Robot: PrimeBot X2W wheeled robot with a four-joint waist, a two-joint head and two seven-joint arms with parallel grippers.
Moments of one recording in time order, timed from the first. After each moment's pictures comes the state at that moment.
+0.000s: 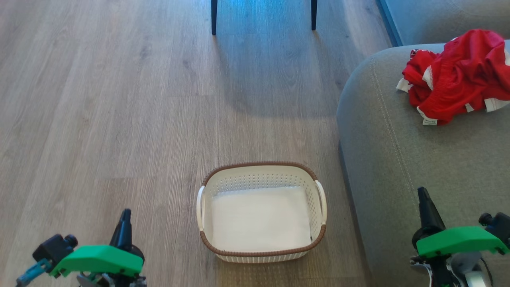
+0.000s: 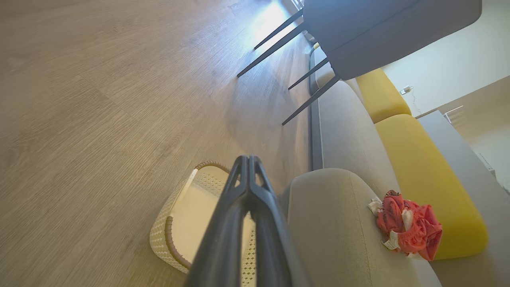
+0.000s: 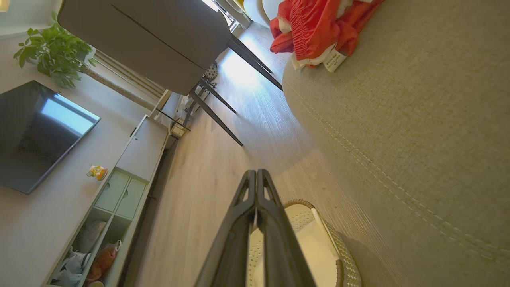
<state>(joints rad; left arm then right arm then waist) 0.04 0.06 -0.01 0.23 -0.93 0.04 -0.06 -0.02 -0.05 -0.11 0.32 0.87 0.13 -0.06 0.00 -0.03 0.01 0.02</state>
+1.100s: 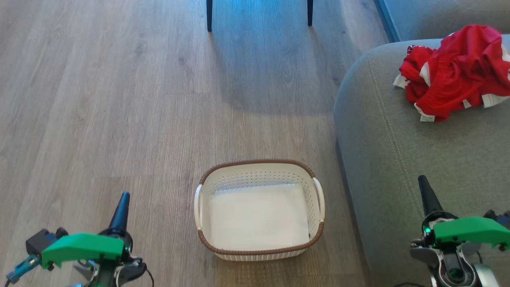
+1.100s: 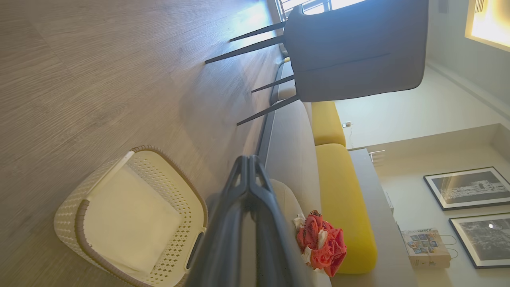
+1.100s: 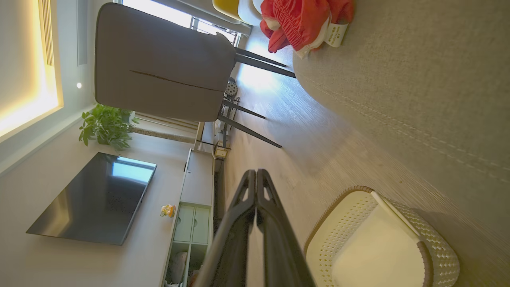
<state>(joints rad) -0.01 0.05 0.03 0.21 -1.29 0.01 0.03 -0.06 -0.05 -0.11 0.32 1.27 0.13 0.01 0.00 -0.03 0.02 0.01</state>
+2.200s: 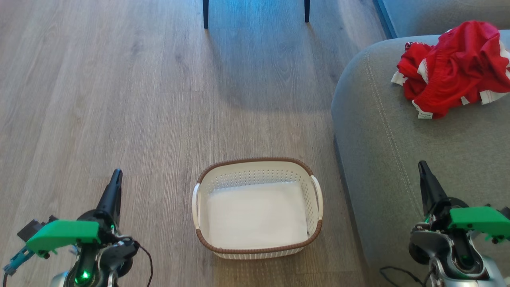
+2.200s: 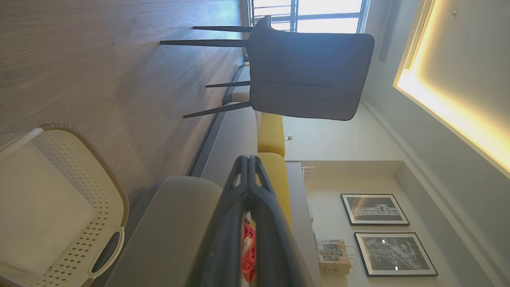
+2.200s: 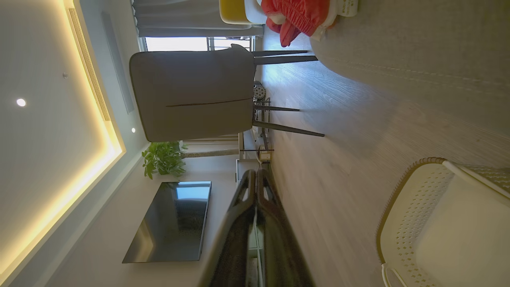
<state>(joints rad) -0.07 0.04 0.09 0.18 -1.60 -0.01 0.11 -0.11 -0.07 -0.09 0.32 1.64 0.13 0.07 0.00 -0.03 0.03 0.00</state>
